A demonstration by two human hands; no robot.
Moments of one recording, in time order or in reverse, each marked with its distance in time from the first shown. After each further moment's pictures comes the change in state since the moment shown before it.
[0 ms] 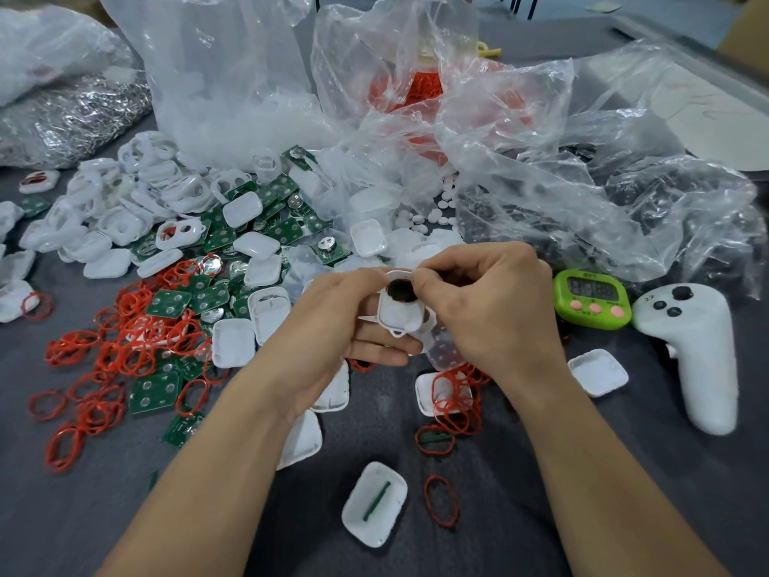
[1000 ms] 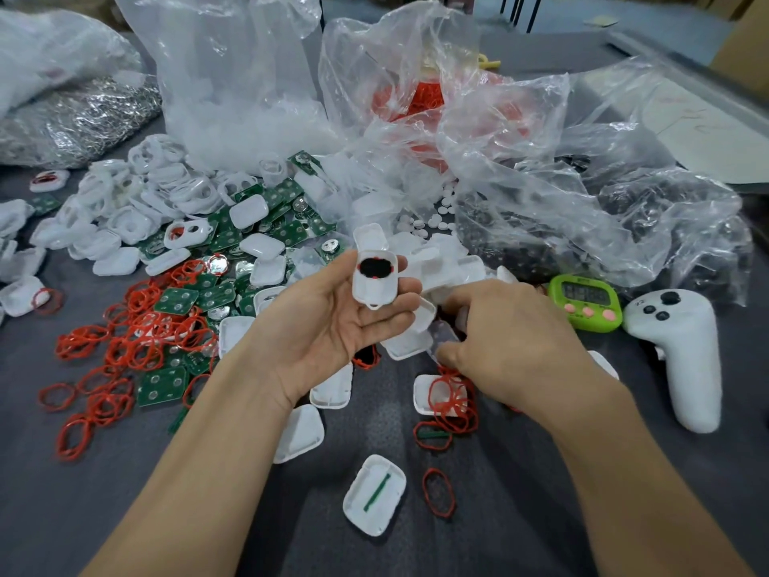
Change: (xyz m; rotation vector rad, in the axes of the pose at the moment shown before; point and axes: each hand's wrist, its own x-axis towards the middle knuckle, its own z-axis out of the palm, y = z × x) left_hand 0.006 0.004 -0.011 -0.498 -0.104 -0.090; right_hand -0.007 -0.001 -0.021 -0.796 -0.430 0.058
